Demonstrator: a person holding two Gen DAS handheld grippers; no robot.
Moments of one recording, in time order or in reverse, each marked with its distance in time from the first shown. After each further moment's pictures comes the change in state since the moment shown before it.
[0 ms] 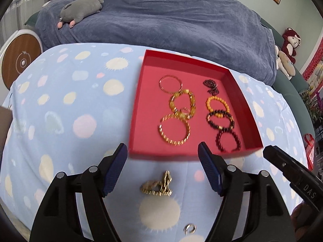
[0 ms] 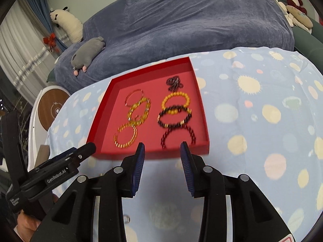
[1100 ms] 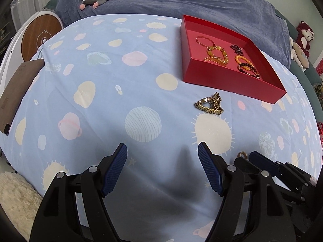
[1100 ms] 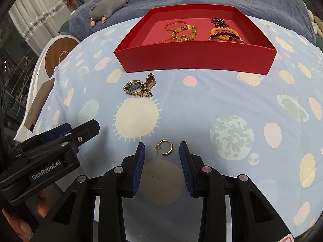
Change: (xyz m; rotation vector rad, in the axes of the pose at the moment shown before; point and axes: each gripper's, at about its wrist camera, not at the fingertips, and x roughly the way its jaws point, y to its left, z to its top) left arm -0.023 0.054 -0.101 -0.029 0.081 0.113; right arm 0.042 0.076 -0.119 -0.177 0.201 0.004
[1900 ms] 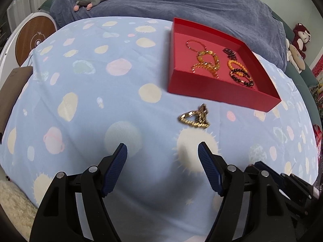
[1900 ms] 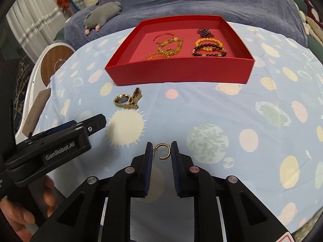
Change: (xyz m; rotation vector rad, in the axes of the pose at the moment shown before) left arm 0.009 -0.024 0.021 0.005 -0.012 -0.045; right arm -0.027 -0.020 0.005 0.034 -0.053 -0.039
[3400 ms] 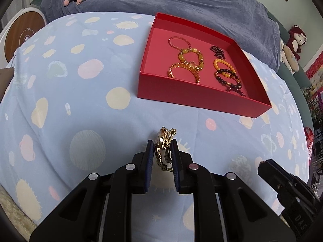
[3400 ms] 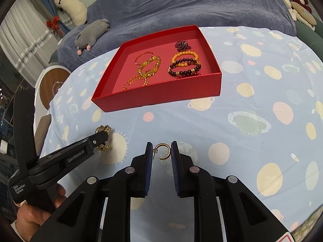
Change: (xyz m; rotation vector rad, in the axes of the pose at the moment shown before) left arm 0.012 -0.023 0.012 -0.018 0.035 -0.073; right arm -0.026 -0.040 0.017 0.113 -0.065 0.031
